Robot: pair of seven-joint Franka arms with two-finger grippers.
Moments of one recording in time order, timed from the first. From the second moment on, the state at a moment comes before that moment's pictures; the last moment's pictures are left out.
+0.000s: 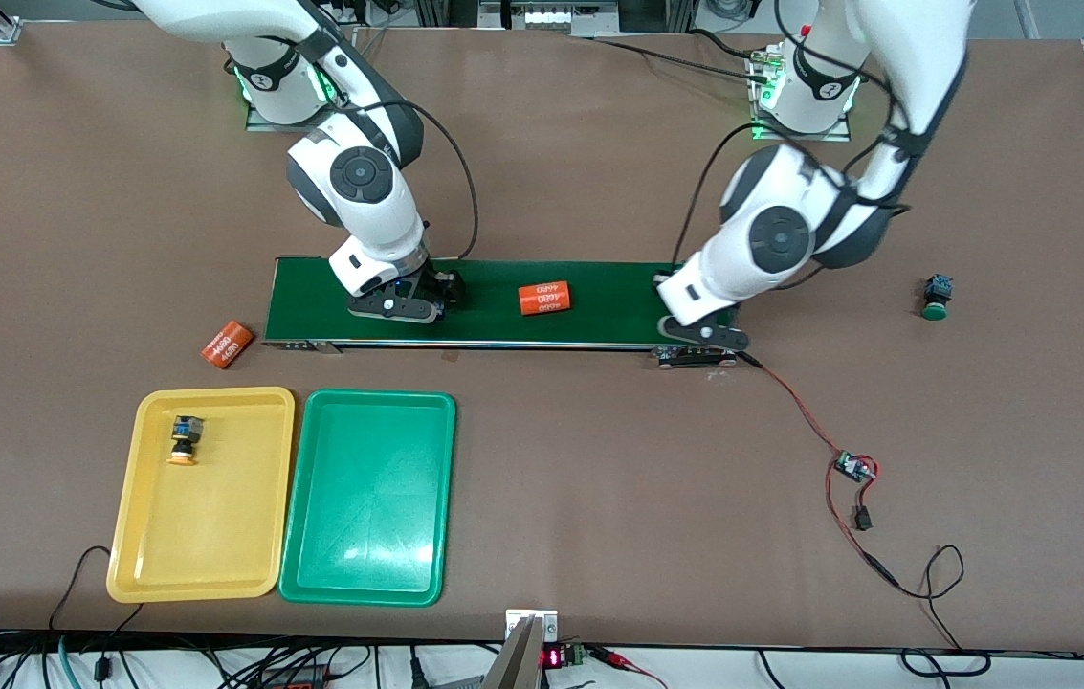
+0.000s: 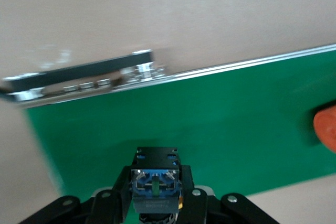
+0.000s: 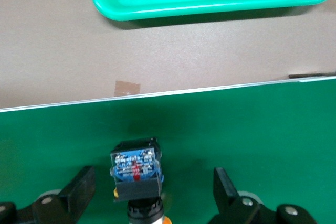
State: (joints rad) left arm -0.14 0.40 -0.39 -1.99 -0.09 2.24 -0.31; right arm 0.10 0.39 0.50 -2.08 -0.34 2.43 0.94
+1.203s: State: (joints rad) left arm -0.04 0.21 -0.10 -1.91 0.10 1.86 -0.11; right arm 0.07 0.41 0.41 -1.93 -0.38 2.35 0.80
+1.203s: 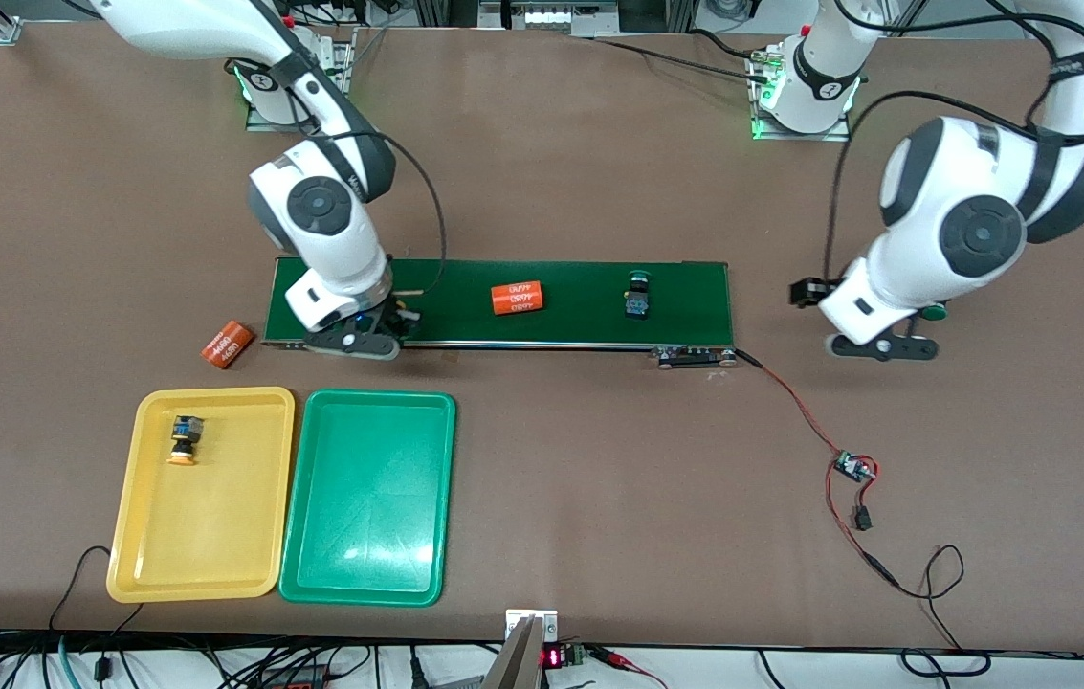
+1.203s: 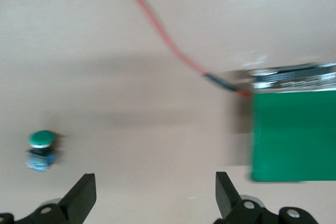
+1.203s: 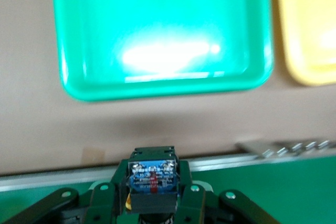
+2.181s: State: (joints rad) left arm 0.11 0.27 0.20 -2.32 0.20 2.42 0.42; right arm -0.08 0.60 0.18 -1.63 -0.34 2.21 0.24
